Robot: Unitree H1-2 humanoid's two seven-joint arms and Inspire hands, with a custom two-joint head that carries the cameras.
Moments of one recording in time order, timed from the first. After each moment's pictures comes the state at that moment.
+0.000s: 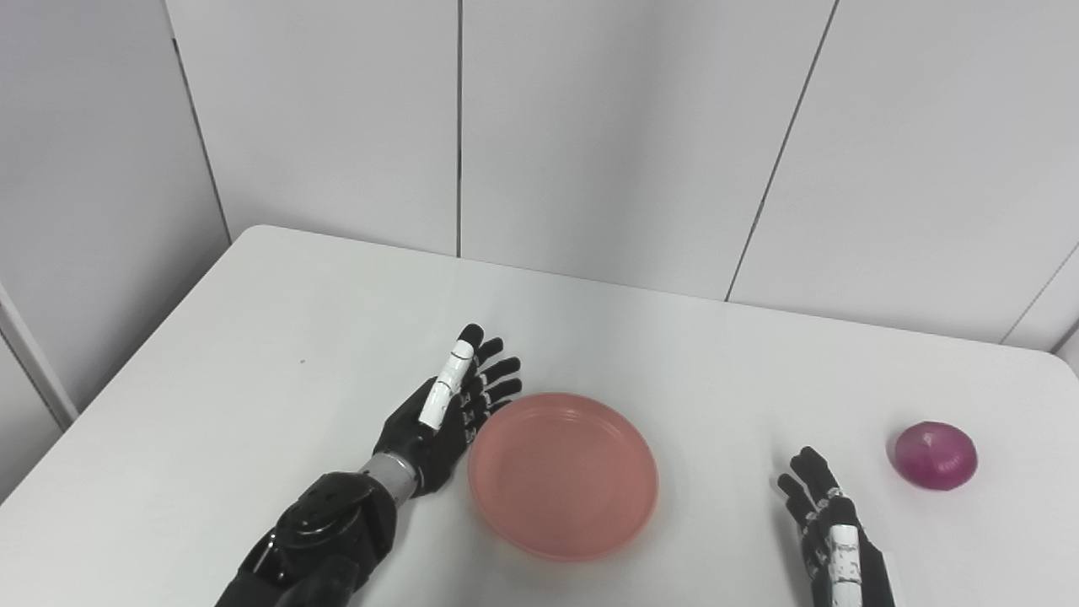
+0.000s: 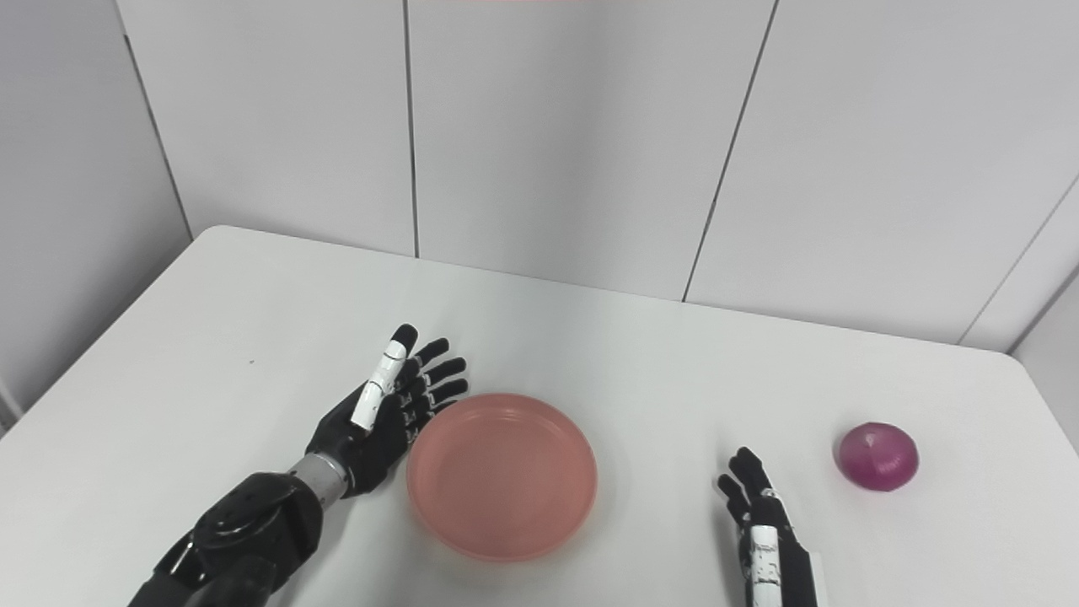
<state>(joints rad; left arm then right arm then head) -0.22 0.19 -0.18 -0.13 -0.63 0.47 0.16 0.12 0.00 0.00 -0.18 0.07 0.01 -0.01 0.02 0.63</state>
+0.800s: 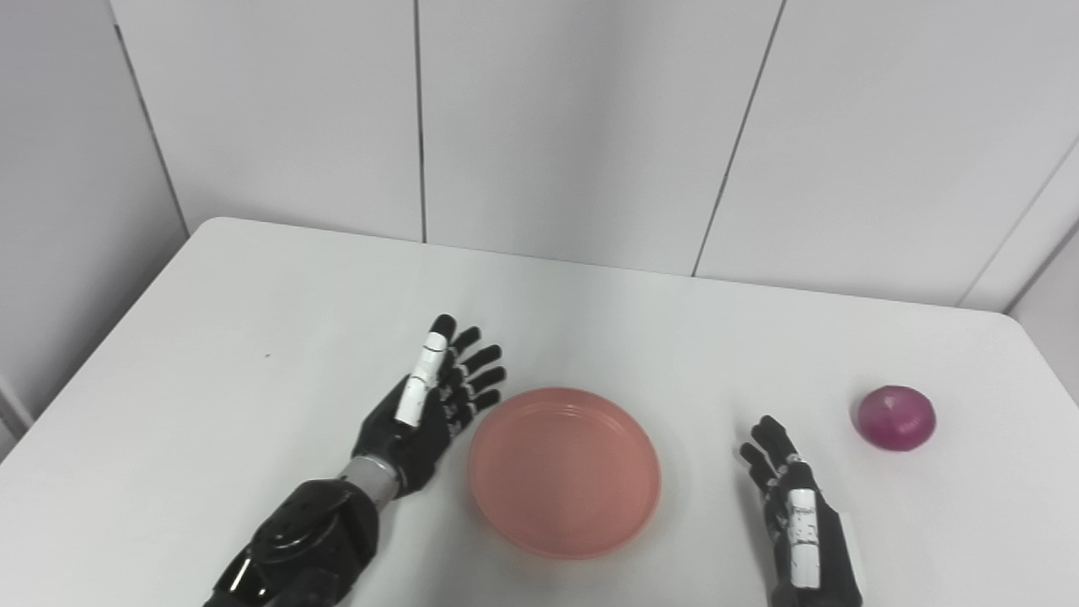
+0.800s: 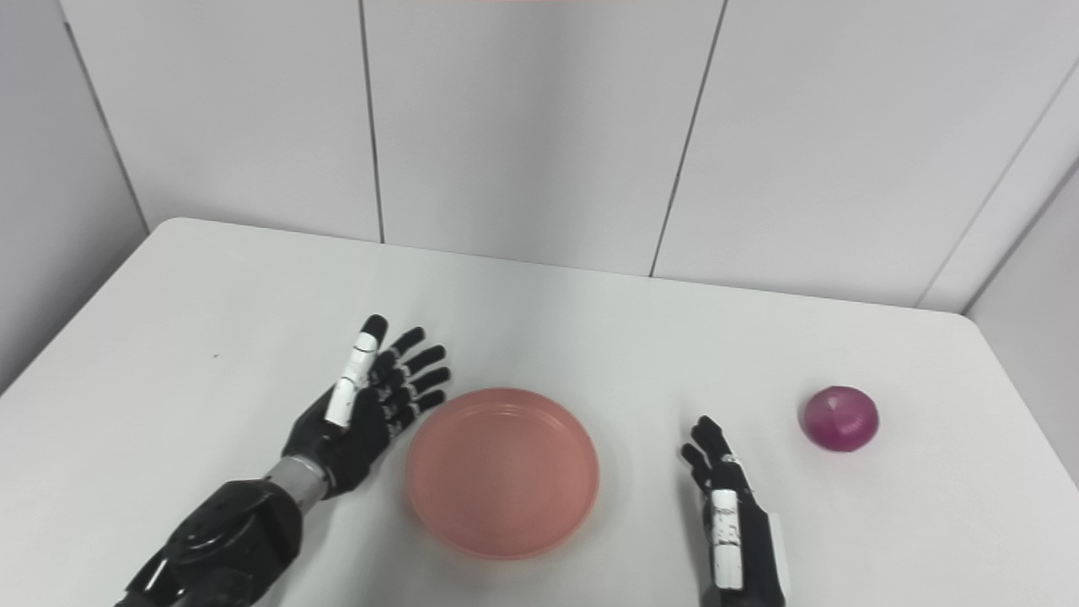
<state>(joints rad) -0.20 0.19 -0.17 -0.18 -0.68 0.47 0.21 0.12 0.02 0.04 -0.18 0.05 0.01 -0.05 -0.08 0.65</state>
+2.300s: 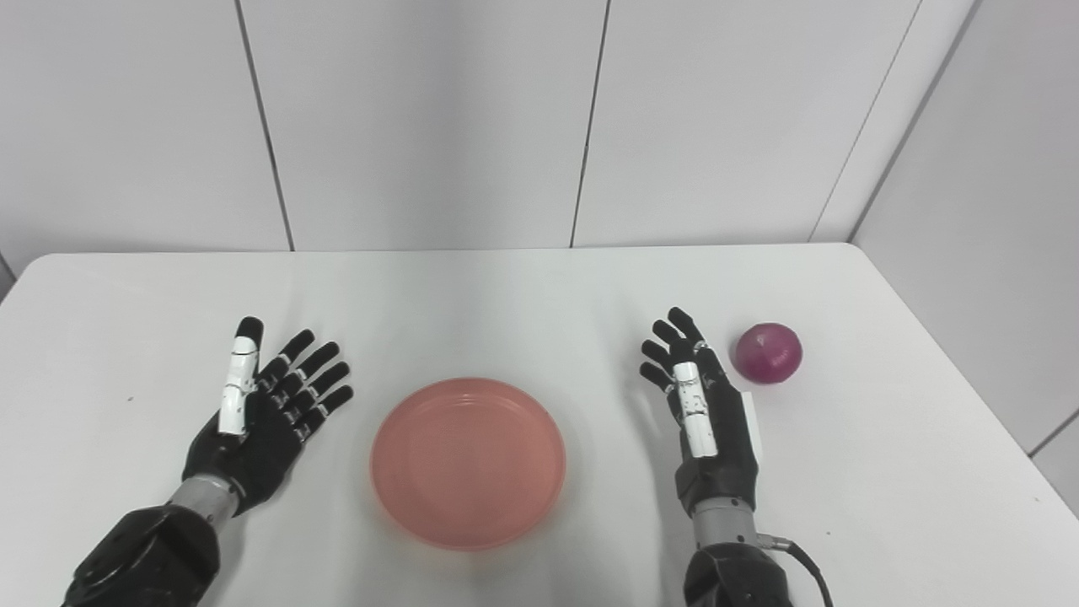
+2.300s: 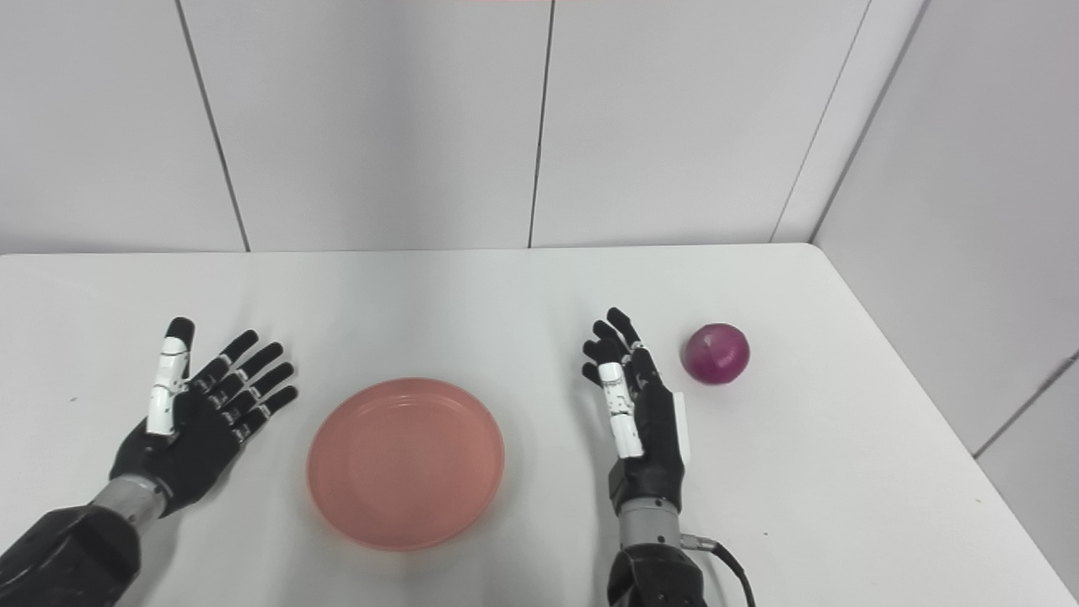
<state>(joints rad) -0.23 0.26 -0.07 -0.03 -0.85 0.47 0.11 -0.02 0.13 -0.04 -0.28 -0.01 0.17 -0.17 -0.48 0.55</state>
